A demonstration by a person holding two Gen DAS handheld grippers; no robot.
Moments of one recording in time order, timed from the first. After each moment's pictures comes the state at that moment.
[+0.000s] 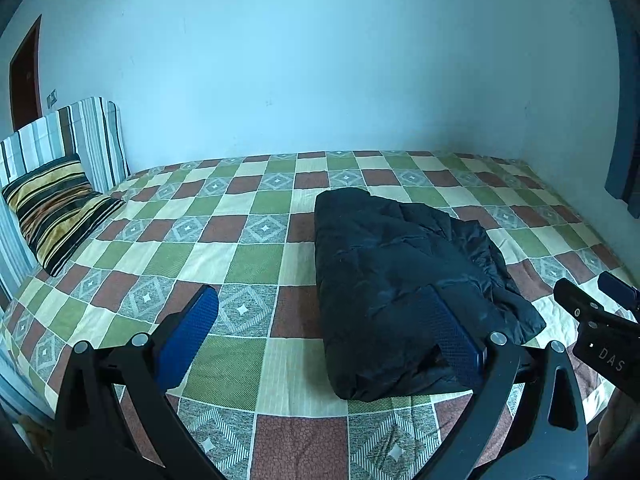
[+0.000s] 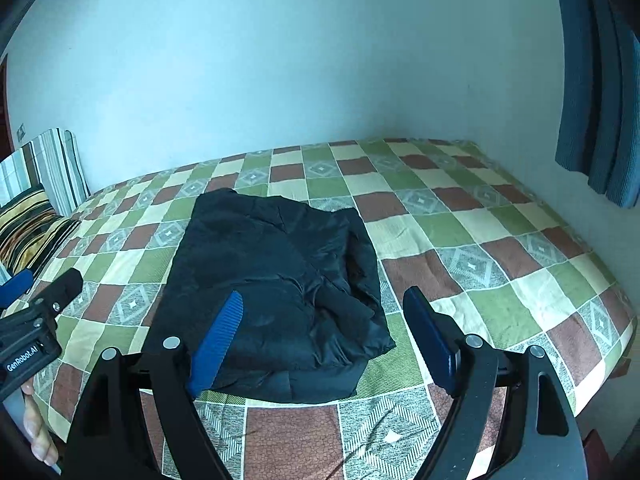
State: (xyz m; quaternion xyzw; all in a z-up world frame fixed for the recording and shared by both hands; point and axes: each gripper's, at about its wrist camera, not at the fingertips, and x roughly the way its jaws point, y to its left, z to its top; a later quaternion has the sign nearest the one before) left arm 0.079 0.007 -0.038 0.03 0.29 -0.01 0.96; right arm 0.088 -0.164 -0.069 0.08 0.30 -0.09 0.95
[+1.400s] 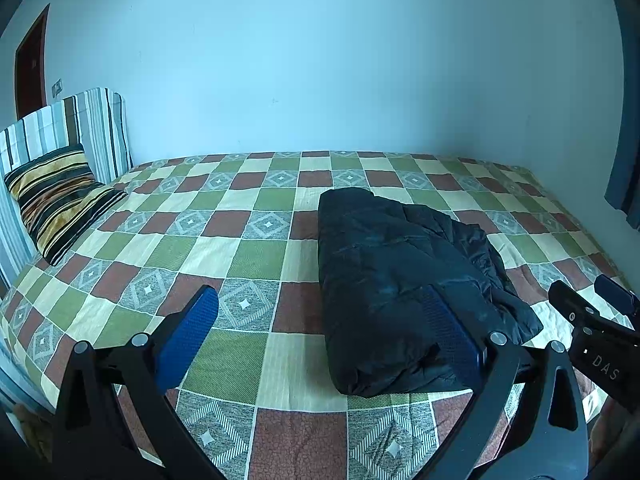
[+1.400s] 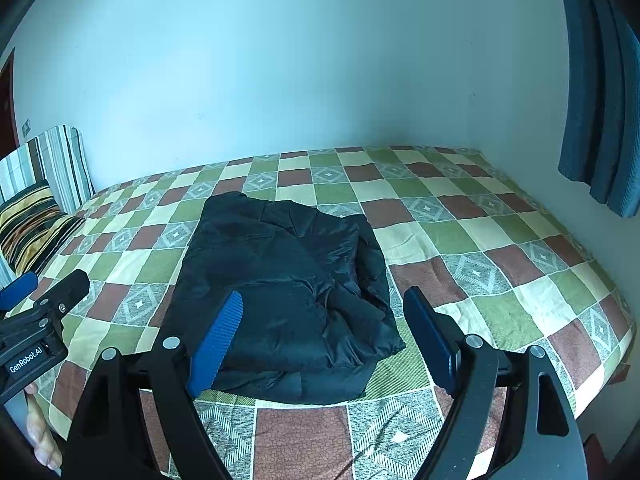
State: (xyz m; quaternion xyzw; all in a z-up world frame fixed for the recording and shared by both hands) left arm 0.074 0.015 -0.038 0.01 0.29 -0.01 0.96; right arm 0.085 -0.156 -0.064 0.07 0.29 -0.08 0.95
